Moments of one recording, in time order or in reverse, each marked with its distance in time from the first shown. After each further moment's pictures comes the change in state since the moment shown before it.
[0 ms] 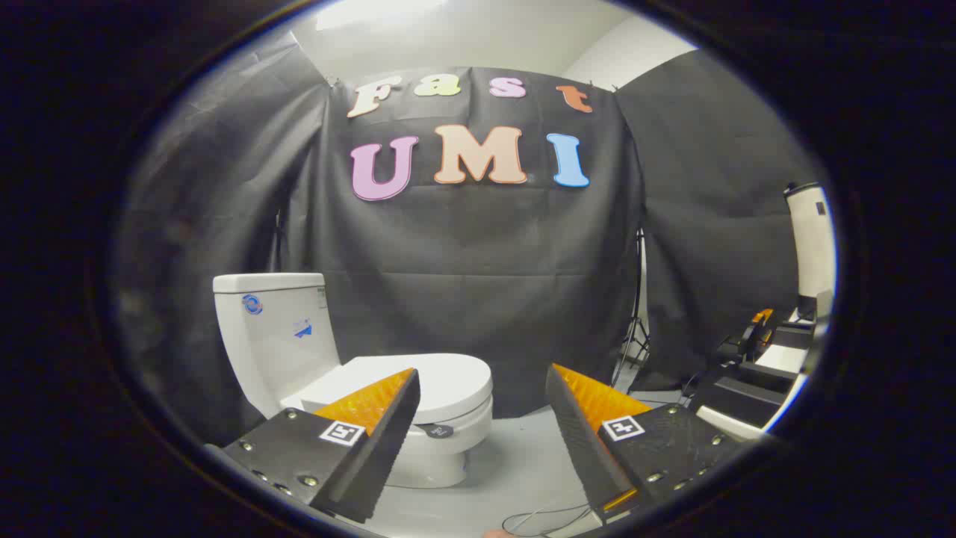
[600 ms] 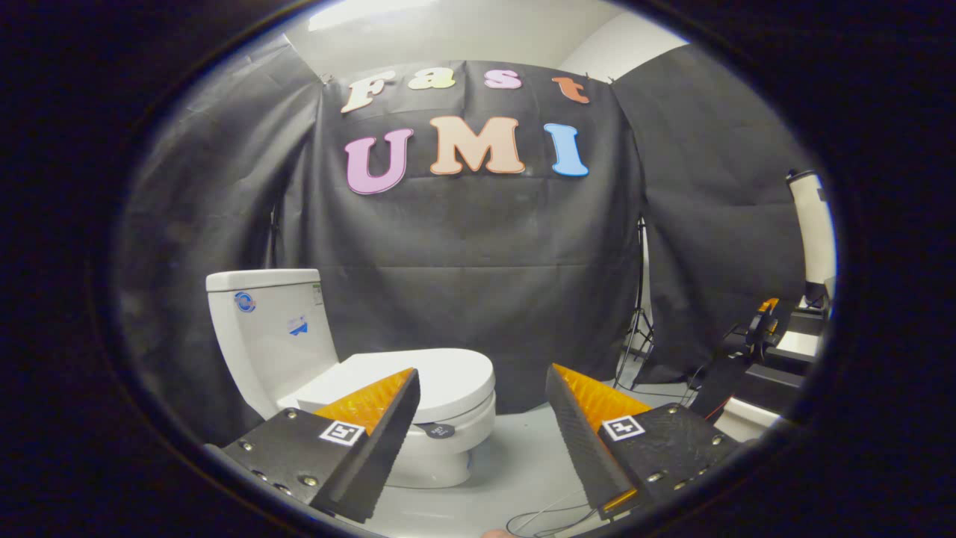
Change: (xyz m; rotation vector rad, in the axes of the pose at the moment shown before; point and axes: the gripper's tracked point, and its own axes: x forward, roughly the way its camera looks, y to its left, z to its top) arm 0.018 0.004 -0.015 0.019 0.027 -0.004
